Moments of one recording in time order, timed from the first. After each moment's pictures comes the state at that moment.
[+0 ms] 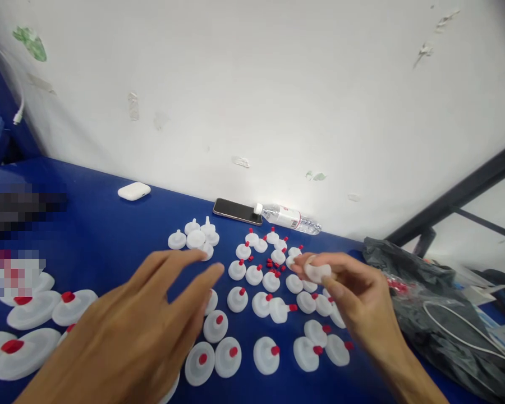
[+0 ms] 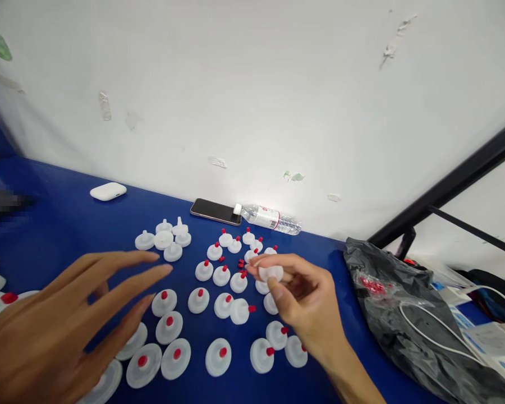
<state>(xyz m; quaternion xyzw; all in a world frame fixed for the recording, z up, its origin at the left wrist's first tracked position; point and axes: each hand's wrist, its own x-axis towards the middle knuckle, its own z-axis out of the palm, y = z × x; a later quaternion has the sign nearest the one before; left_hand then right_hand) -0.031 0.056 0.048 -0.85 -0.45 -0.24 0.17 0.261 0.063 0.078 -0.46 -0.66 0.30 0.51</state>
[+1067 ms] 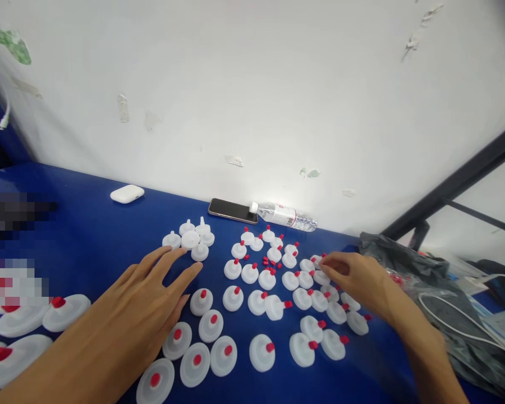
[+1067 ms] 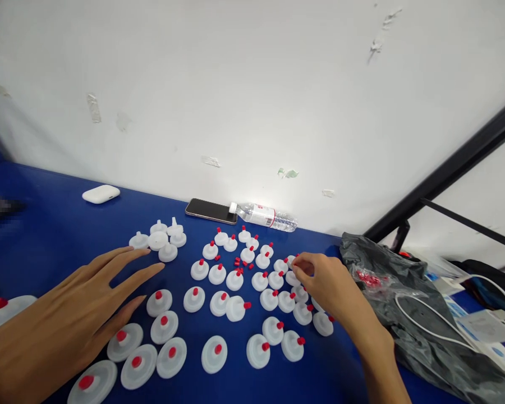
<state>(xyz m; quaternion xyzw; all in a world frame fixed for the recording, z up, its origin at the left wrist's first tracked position) -0.034 0.083 0.028 -0.88 -0.41 -0.14 0.21 0.343 0.093 0.078 -0.73 -0.68 0.04 0.10</state>
